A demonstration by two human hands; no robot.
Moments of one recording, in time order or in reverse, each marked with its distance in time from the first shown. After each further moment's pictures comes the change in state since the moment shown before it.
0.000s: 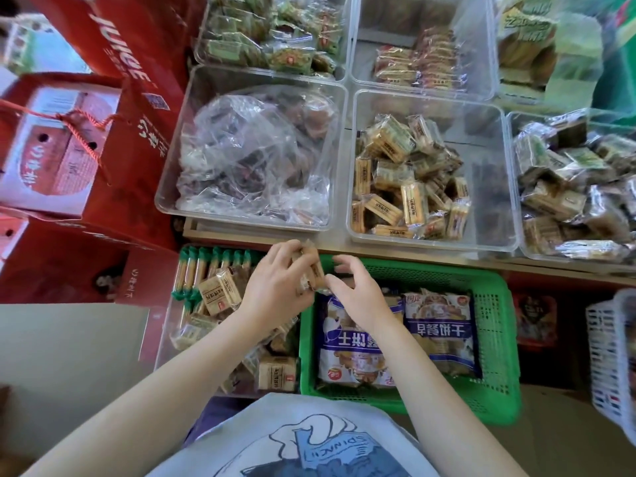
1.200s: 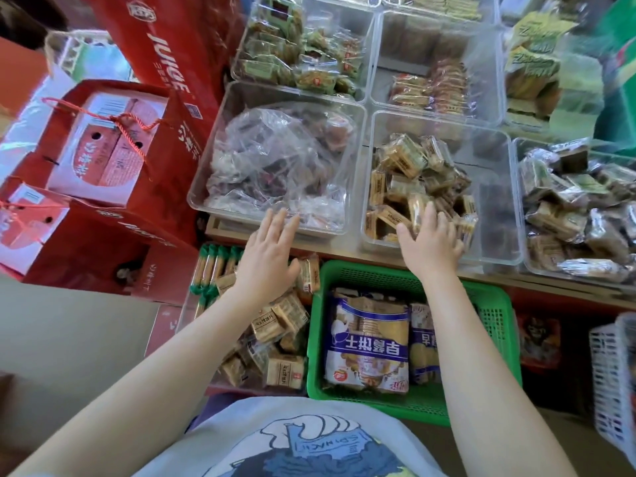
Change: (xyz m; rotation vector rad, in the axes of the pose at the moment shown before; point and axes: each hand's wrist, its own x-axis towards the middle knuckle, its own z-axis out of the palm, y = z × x) left_hand 0.012 -0.024 -0.036 0.112 -0.117 -0.259; right_hand 0.054 -0.017 -0.090 -0.781 0.501 0.067
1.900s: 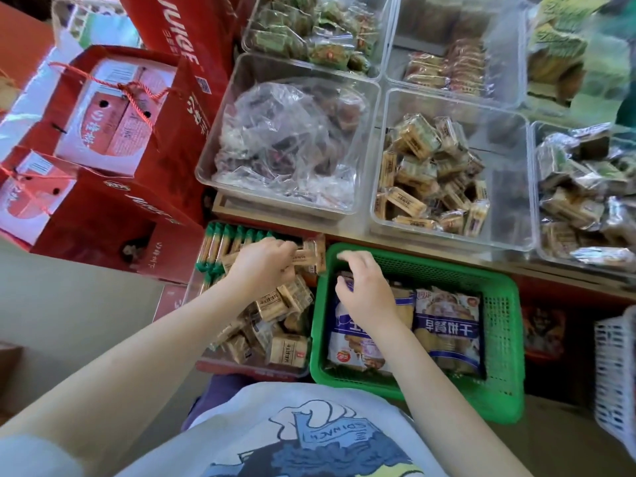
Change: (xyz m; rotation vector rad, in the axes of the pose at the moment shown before) left_hand -0.026 -0.029 0.020 0.145 -0.157 0.149; right_hand -0.119 -0.037 0.061 0.332 -0.194 -0.473
